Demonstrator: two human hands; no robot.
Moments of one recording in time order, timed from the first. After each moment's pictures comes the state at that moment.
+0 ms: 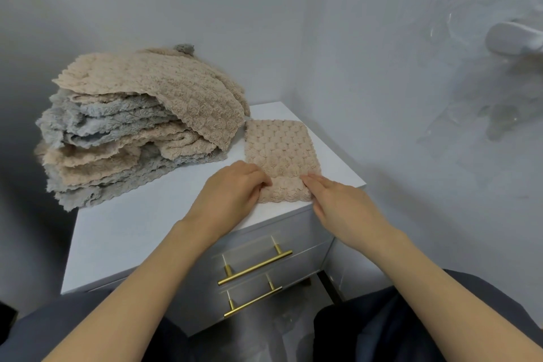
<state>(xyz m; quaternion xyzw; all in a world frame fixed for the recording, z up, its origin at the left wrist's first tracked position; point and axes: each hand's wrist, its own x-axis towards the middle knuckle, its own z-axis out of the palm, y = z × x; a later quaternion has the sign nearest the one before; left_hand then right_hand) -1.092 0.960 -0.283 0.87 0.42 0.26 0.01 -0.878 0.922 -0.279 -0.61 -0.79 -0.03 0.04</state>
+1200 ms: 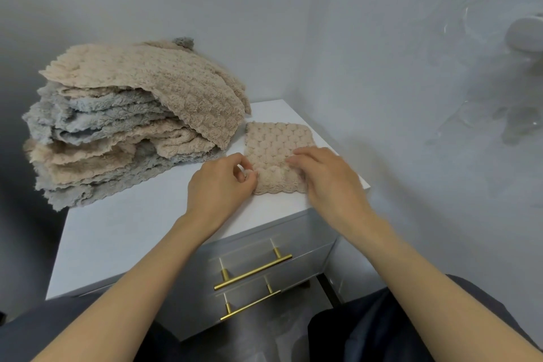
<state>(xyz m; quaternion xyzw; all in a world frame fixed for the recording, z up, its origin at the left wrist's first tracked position) -1.087 0.978 -0.290 0.70 0.62 0.33 0.13 -0.899 0.946 -0.267 -0.57 -0.79 -0.05 0.24</state>
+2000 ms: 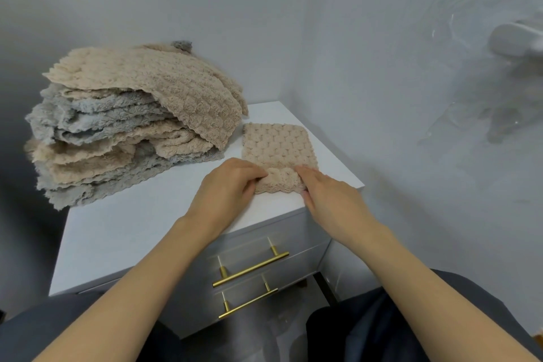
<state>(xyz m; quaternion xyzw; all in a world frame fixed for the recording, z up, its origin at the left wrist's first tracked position) -1.087 0.971 -0.292 0.83 0.46 0.32 0.05 -0.889 0.933 -0.280 -0.63 -0.77 -0.03 0.07</state>
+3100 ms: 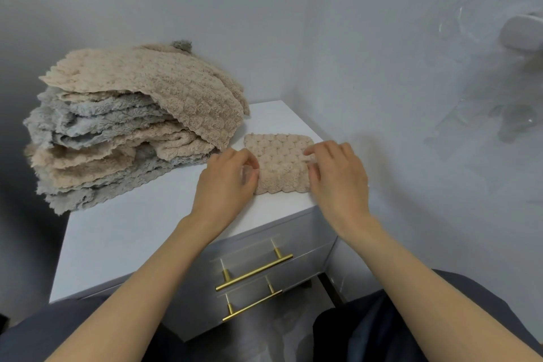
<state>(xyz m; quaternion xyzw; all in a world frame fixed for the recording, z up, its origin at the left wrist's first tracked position) -1.084 0.975 -0.287 0.75 0.55 0.34 0.12 -0.898 0.952 -0.276 -0.64 -0.70 -0.13 0.30</state>
